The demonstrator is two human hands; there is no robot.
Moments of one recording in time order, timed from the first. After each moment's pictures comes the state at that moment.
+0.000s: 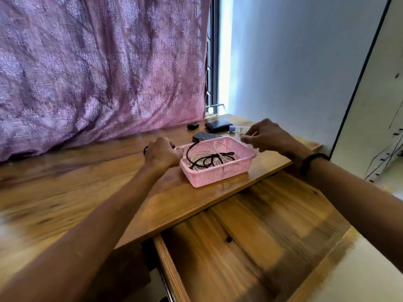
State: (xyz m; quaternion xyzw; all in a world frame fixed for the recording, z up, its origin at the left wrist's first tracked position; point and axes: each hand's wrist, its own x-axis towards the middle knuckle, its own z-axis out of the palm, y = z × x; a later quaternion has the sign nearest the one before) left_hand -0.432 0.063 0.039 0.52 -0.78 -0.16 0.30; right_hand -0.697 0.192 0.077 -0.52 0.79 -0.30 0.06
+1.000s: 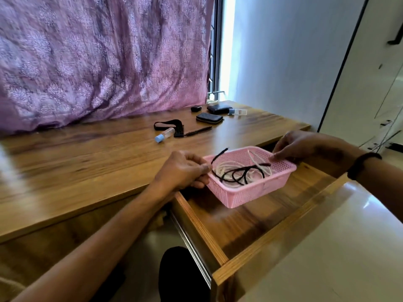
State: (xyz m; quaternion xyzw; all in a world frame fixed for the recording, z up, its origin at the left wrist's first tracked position) left_hand -0.349 0.255 0.013 0.36 -0.71 -0.54 0.27; right_hand -0.680 0.338 0.054 -0.51 0.82 -0.13 0.22
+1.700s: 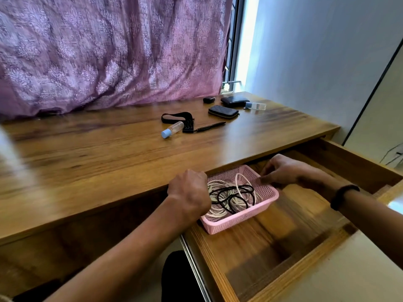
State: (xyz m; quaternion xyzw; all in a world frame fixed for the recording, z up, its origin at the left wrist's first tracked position) left_hand -0.382 0.240 -0.013 0.51 -0.86 -0.06 -0.01; right_hand -0.654 0.272 -0.025 -0.51 0.79 -0.17 0.29
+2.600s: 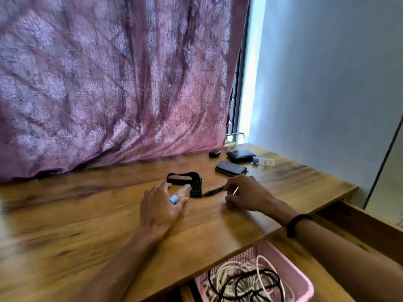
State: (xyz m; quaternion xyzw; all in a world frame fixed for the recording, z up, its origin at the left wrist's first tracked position) left_hand -0.360 0.035 -0.028 0.54 -0.77 -0.05 0.33; right_hand -0.612 0.118 0.016 -0.68 0.69 -0.22 0.02
